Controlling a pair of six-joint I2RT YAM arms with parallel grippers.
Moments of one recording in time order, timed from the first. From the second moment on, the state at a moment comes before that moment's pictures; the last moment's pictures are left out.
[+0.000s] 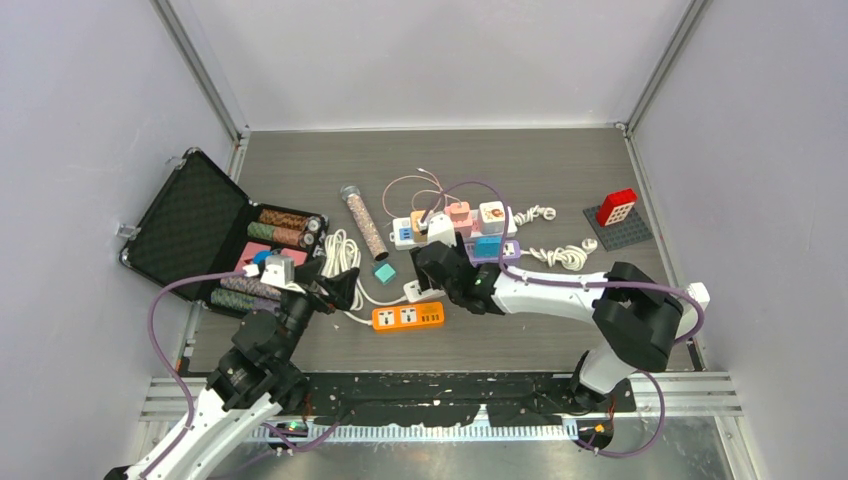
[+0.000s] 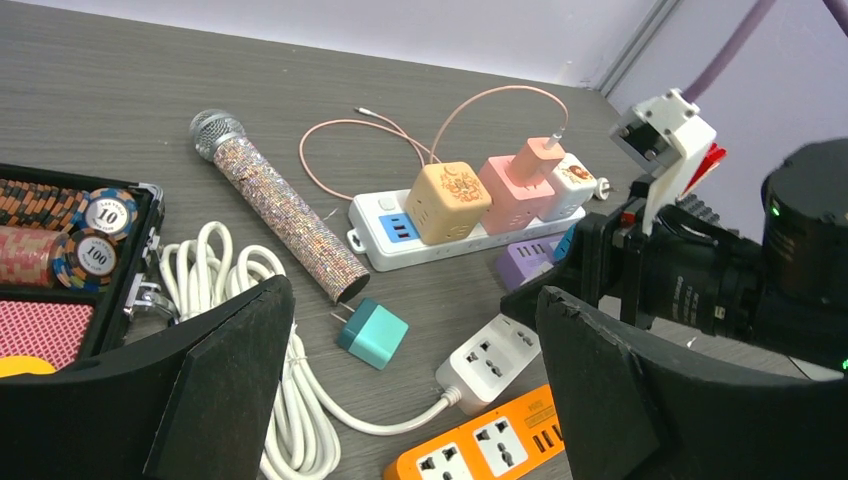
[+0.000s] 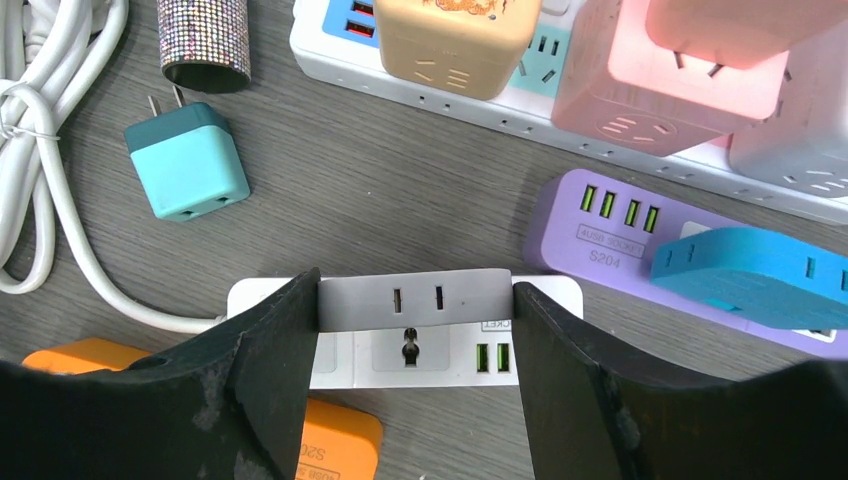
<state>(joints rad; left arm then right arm) -0.73 0.11 0.31 -0.16 -0.37 -0.34 1.01 1.59 0.93 -0.09 0.52 0.39</state>
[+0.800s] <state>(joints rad) -0.73 0.11 0.31 -0.17 -0.38 -0.35 1.15 1.61 0.81 0.10 0.82 0.52</state>
